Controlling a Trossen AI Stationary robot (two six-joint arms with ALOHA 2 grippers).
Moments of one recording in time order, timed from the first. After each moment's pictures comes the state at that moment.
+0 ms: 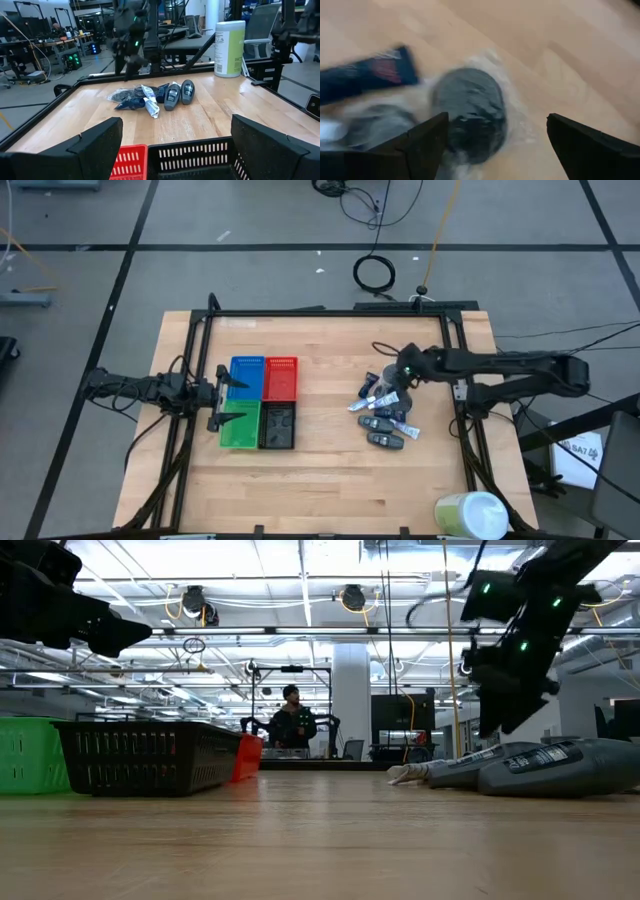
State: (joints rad) left arm -0.18 0.02 0.05 -0.07 -0.11 0.10; right arm -0.29 1.14 0.60 -0.68 0.36 0.55
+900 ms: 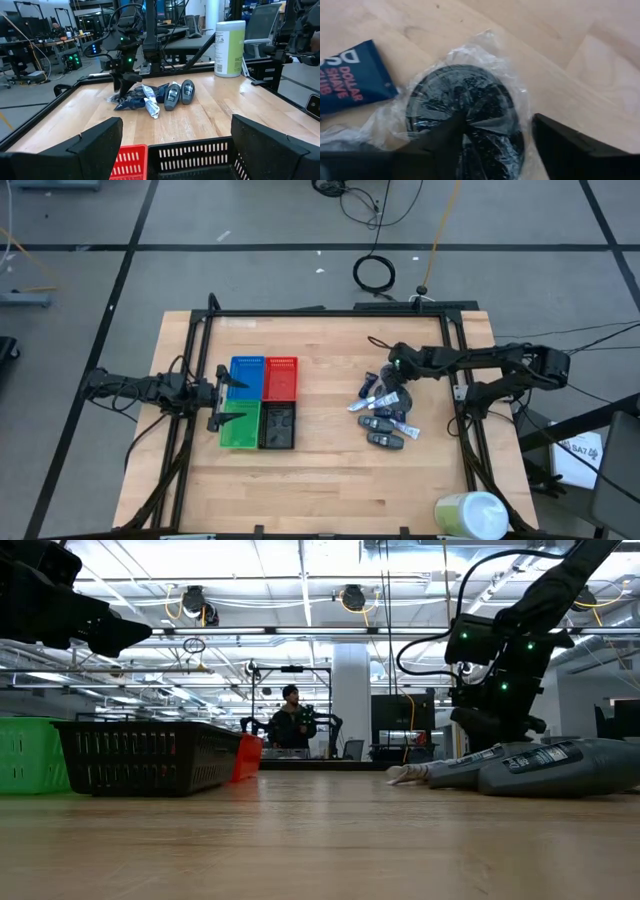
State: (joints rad) left arm -0.18 0.02 0.05 -0.07 -0.11 0.10; right arm -0.43 1.35 0.52 -0.40 0.23 0.49
